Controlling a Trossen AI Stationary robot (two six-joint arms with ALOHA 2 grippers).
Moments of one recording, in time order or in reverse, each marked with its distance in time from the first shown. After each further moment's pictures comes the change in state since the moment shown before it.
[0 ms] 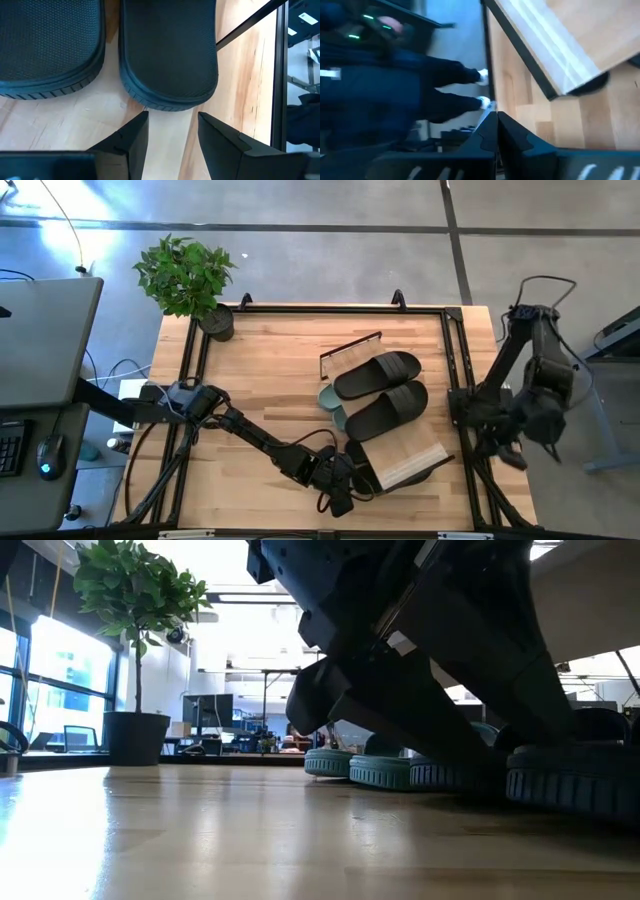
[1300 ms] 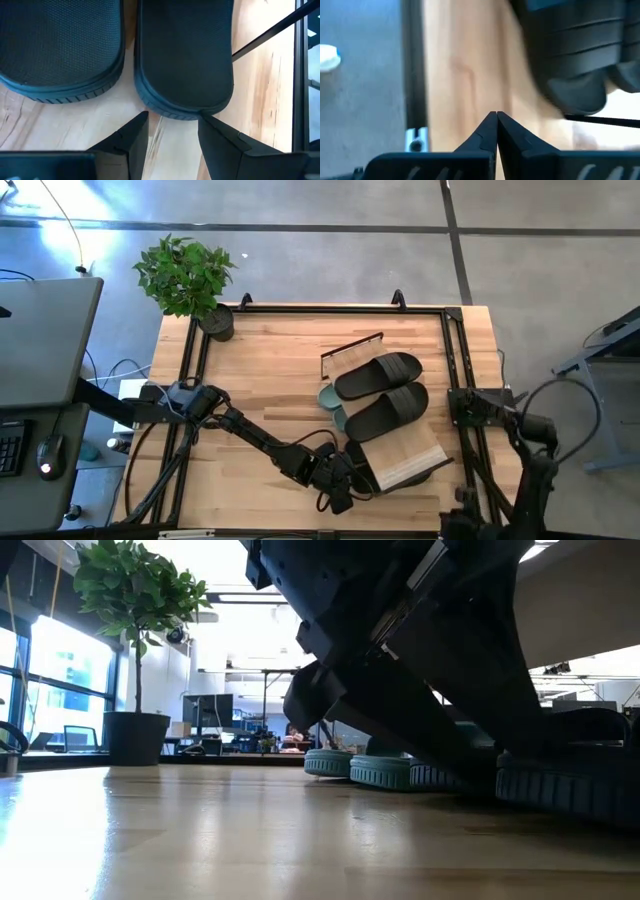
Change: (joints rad) left arm 0.000 0.000 0.000 -0.026 -0.060 0.019; right arm 0.166 1.237 0.524 -0.259 0.261 0.098
